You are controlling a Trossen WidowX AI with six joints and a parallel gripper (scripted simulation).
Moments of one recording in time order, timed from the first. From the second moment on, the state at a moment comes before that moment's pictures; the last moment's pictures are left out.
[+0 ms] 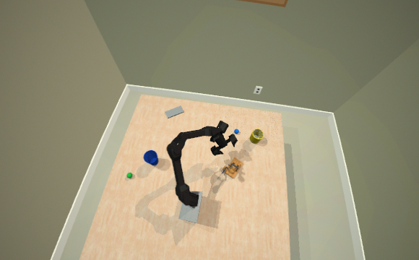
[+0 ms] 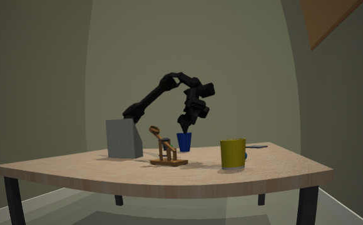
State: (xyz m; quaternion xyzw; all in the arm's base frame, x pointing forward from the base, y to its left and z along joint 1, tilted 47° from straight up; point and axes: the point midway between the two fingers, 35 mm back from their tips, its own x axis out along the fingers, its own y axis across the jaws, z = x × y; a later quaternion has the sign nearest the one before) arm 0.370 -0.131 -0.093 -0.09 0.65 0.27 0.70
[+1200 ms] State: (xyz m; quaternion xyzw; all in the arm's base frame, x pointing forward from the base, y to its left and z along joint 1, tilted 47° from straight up) arm 0.453 -0.331 -0.125 0.33 0.48 -0.05 0.81
